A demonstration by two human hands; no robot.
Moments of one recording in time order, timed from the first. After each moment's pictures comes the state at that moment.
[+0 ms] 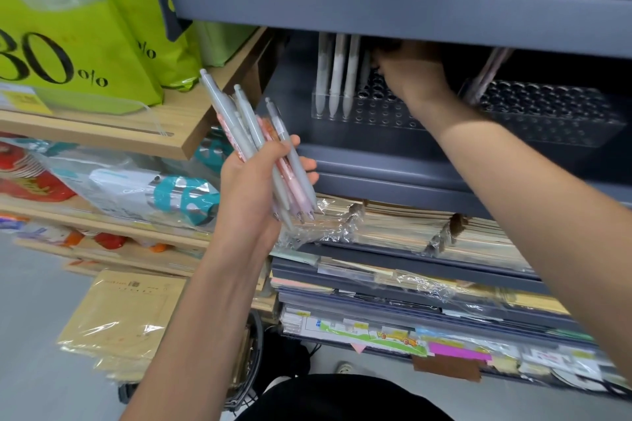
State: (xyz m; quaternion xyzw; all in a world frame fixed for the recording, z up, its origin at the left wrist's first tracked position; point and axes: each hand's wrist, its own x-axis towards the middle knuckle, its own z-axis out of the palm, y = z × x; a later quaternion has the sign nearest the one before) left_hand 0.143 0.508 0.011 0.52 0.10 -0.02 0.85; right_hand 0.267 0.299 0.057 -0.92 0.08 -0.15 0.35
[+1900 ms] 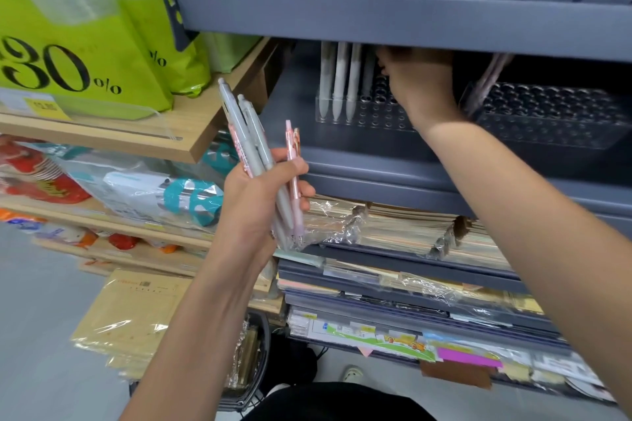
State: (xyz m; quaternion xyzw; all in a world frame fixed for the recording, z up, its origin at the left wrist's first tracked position) left_hand 0.134 0.514 0.005 0.53 0.06 -0.04 0.84; right_hand 0.237 0.311 0.061 -0.87 0.04 -0.24 0.43
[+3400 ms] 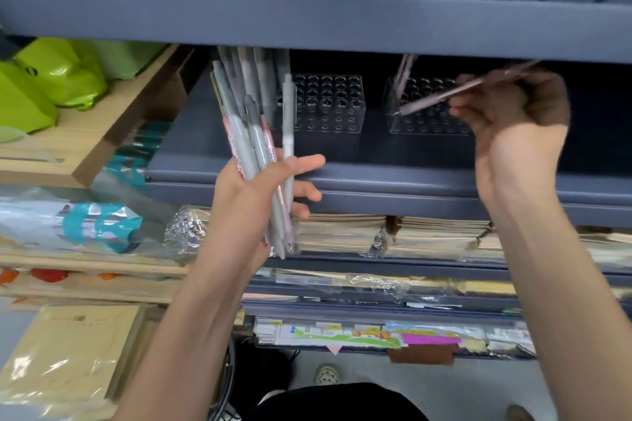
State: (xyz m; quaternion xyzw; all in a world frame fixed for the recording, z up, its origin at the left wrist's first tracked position) left_hand 0.136 0.437 0.003 0.56 -0.07 -0.10 0.82; right_hand 0.120 0.183 0.044 -0.53 0.02 -0.40 0.75
